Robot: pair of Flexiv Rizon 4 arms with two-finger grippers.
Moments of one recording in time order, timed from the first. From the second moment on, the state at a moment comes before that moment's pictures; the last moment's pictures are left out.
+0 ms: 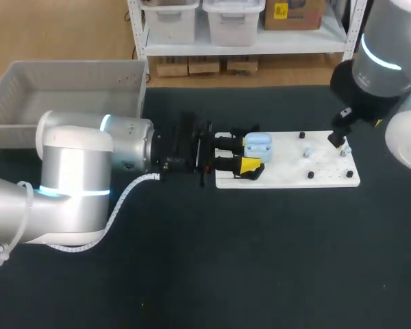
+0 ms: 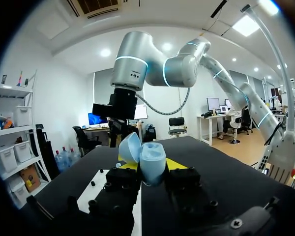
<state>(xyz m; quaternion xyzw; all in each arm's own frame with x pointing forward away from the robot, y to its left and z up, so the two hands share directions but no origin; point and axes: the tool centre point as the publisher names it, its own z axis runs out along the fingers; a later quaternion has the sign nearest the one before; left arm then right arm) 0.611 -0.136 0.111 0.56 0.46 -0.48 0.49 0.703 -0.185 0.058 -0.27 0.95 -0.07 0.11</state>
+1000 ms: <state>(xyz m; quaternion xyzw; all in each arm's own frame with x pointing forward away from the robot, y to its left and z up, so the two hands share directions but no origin) 0.611 -0.136 0.111 0.56 0.46 -0.48 0.49 0.704 -0.184 0.046 -0.27 0.96 -0.07 0.09</state>
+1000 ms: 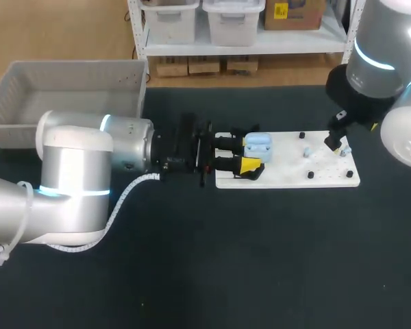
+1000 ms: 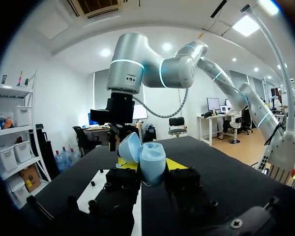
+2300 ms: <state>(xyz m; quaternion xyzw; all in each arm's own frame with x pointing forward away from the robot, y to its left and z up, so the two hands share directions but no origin) 0.611 -0.136 0.111 0.56 0.46 -0.48 0.49 0.710 -0.186 0.015 -0.28 0.96 -0.05 0.04</state>
